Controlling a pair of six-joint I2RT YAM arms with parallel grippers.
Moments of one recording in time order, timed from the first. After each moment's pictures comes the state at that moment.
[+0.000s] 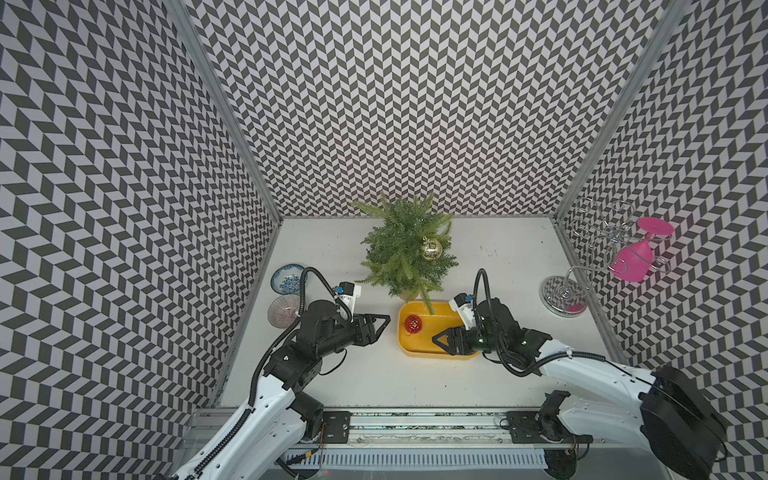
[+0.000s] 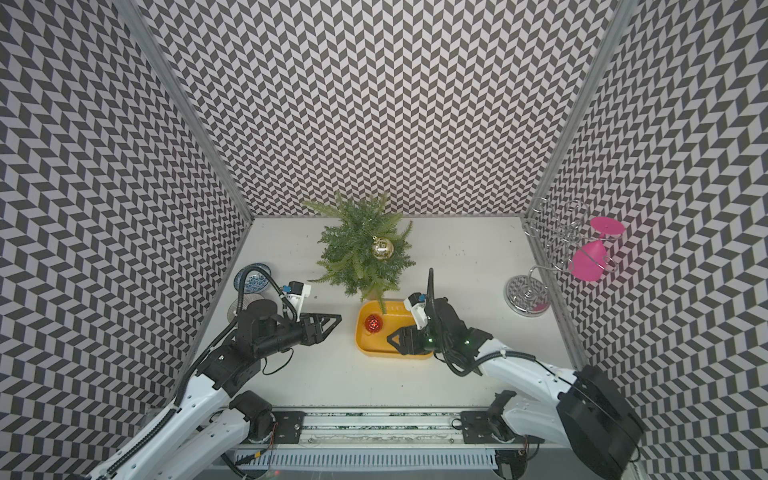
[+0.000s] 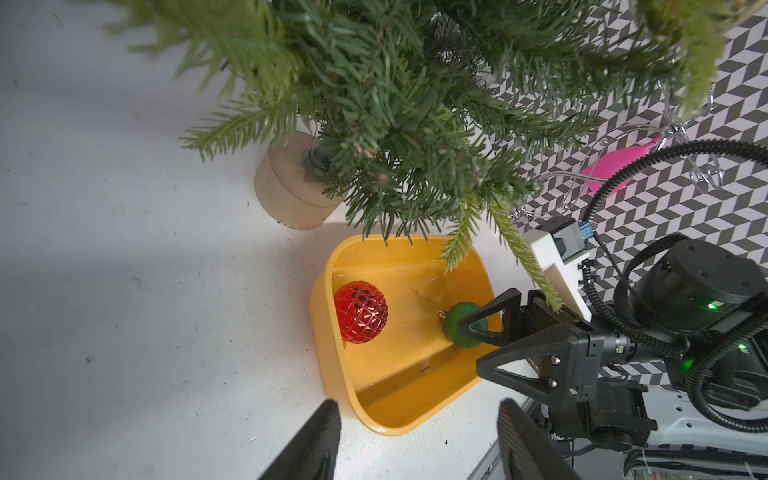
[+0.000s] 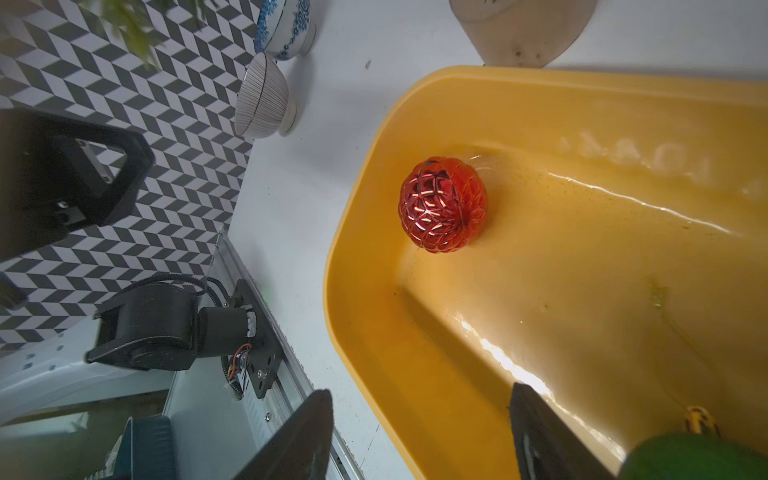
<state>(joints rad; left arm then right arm) -0.49 0.67 0.52 -0.31 0.39 -0.63 0.74 1.20 0.49 0.02 -0.40 0.58</state>
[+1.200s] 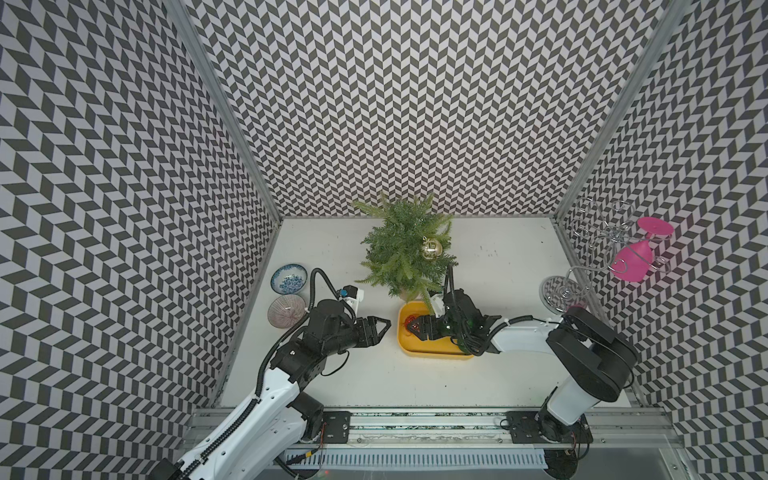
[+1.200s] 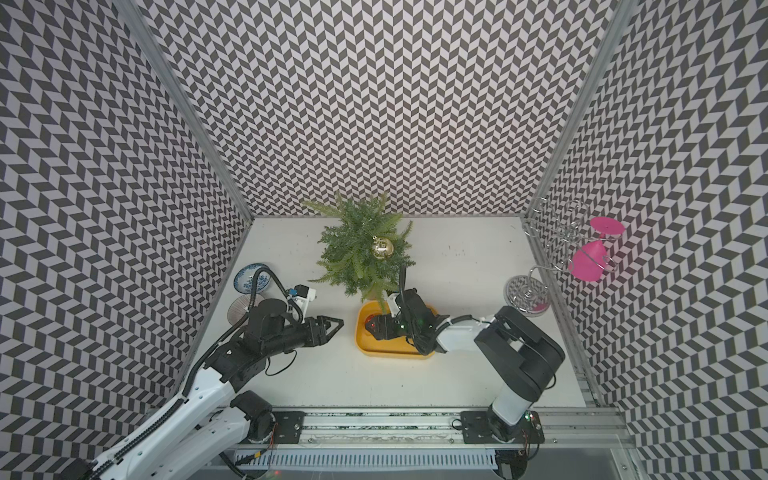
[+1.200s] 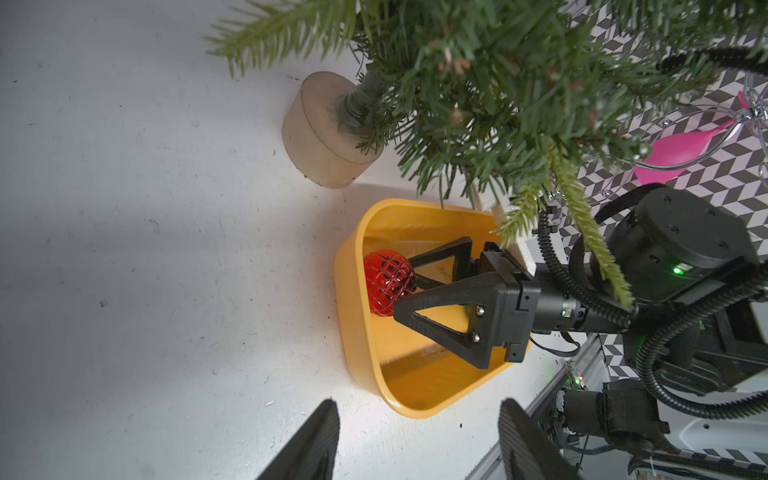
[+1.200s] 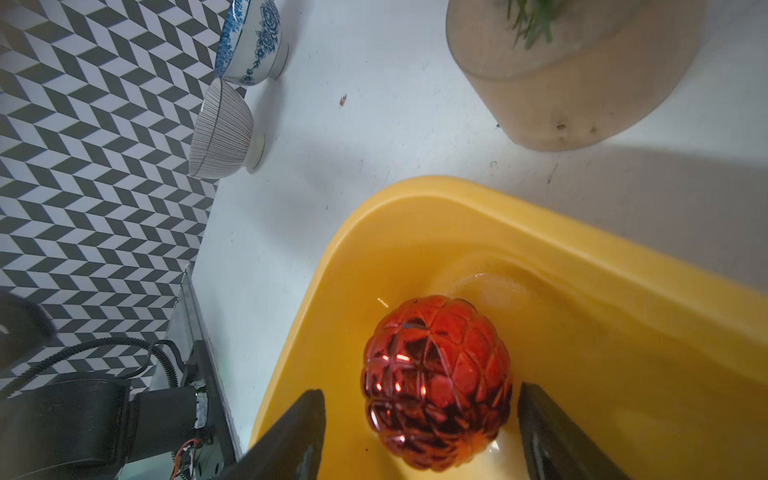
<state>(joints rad) -0.51 0.73 0.51 -0.36 0.36 -0.66 0.78 1.68 0.68 0.34 -0.34 0.61</state>
